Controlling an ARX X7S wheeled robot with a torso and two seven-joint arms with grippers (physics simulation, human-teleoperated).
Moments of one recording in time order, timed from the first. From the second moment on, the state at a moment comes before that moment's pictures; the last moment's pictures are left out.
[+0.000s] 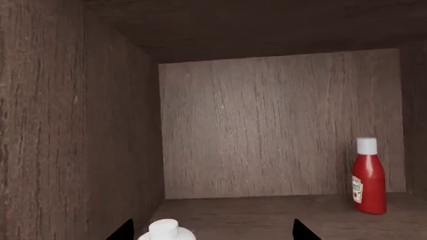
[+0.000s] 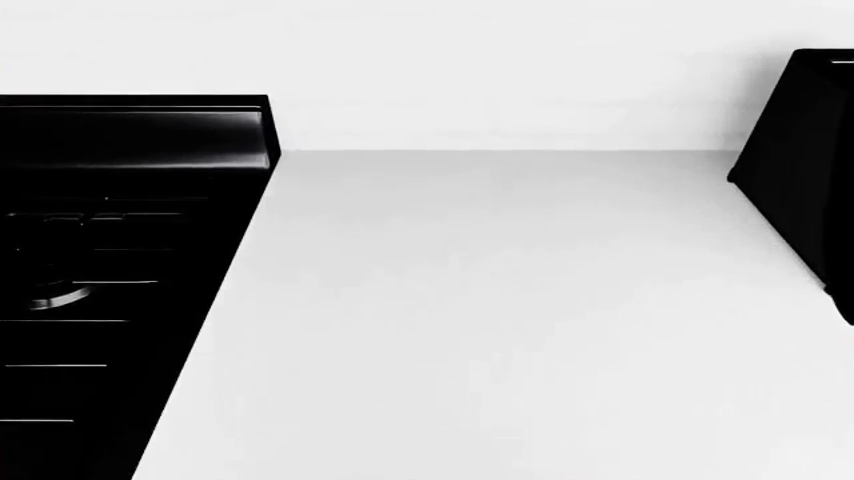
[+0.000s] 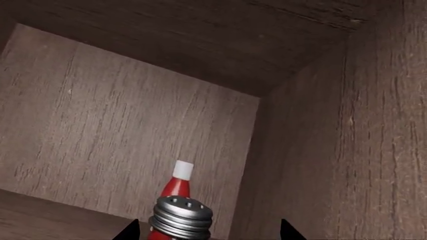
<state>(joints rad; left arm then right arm) -2.36 0.00 0.30 -0.71 -0.64 -1.22 -0.52 2.03 0.14 -0.37 0.43 0.15 1.00 0.05</state>
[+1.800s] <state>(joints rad) -2.36 0.00 0.74 -1.09 -0.75 -0.93 -0.51 2.00 0.16 -0.39 0.35 0.13 1.00 0.08</state>
